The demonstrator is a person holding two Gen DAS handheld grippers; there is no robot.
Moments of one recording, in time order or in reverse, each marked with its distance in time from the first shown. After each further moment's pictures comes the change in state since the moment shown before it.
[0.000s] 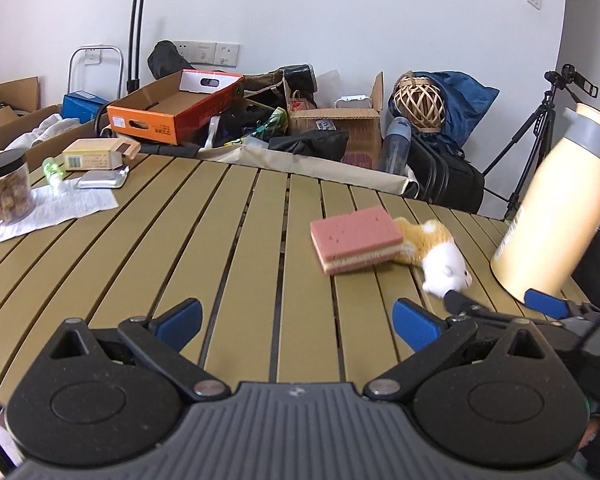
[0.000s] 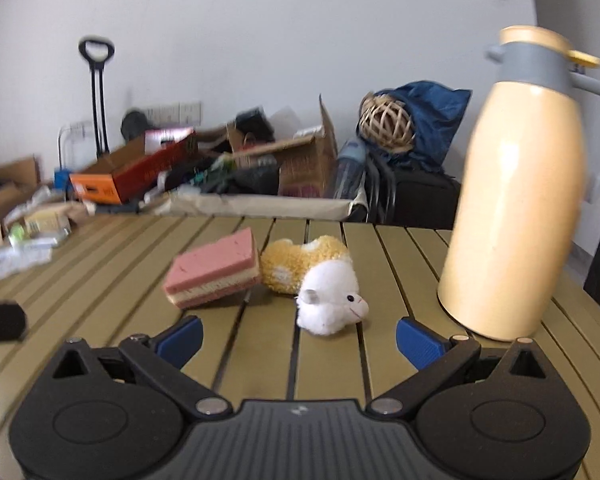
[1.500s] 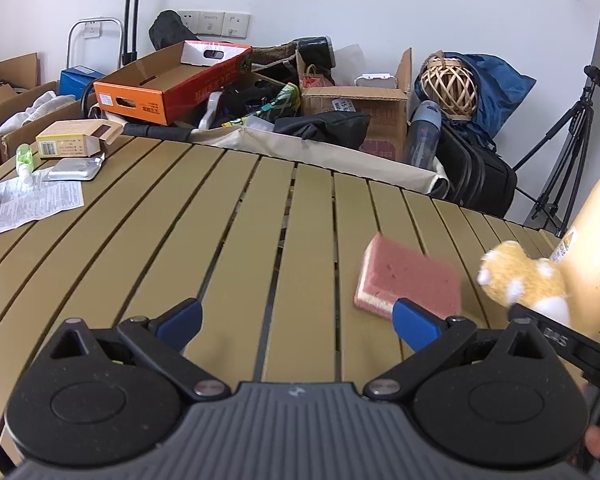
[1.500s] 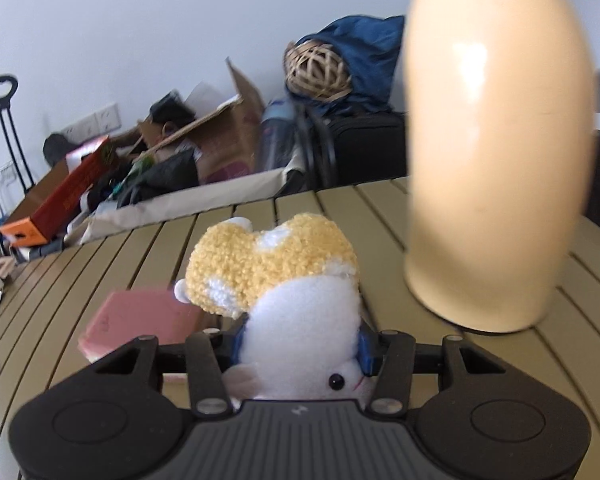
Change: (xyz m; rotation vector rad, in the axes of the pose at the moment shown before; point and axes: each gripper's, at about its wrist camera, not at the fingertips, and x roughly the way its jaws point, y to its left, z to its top) left arm 0.092 -0.015 0.035 -0.045 0.079 0.047; right arm 0.062 -0.073 0.010 0.292 0.068 -0.060
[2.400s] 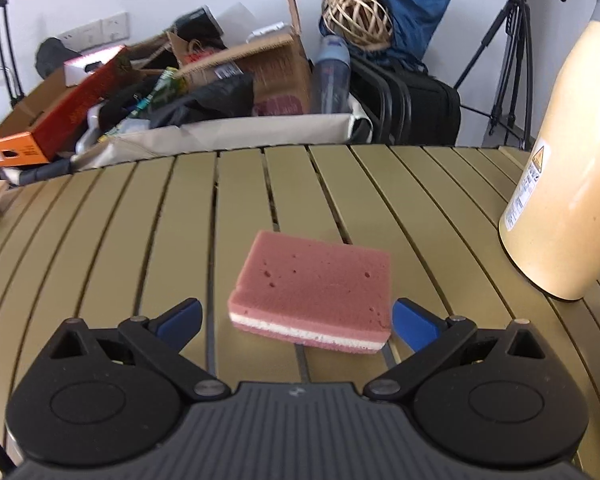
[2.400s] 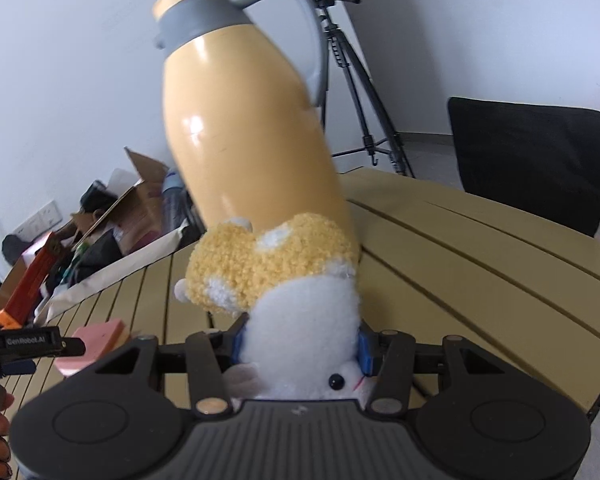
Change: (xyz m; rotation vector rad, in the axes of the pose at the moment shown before) left arm 0.086 -0.103 0.007 0.287 0.106 -0.089; right arm -0.087 -0.125 -0.045 0.257 -0.133 -0.111
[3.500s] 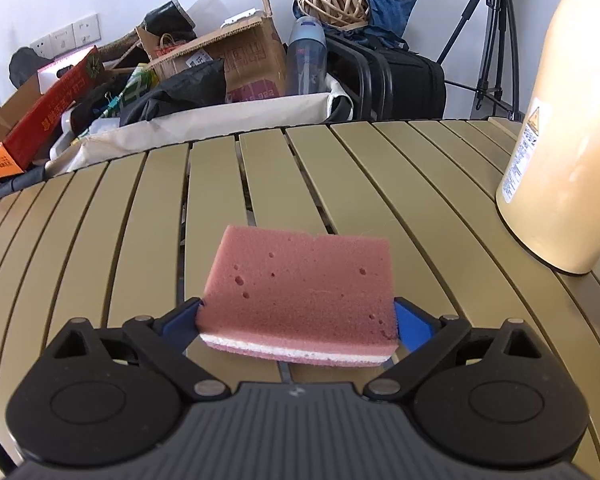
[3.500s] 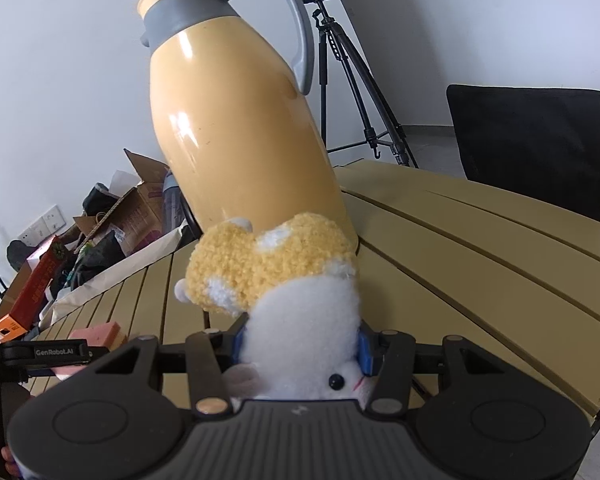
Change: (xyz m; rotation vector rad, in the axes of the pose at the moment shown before) left arm 0.018 -0.015 -0.008 0.083 0.018 -0.003; right arm 0.005 -0.004 -0.005 0.019 0.012 0.035
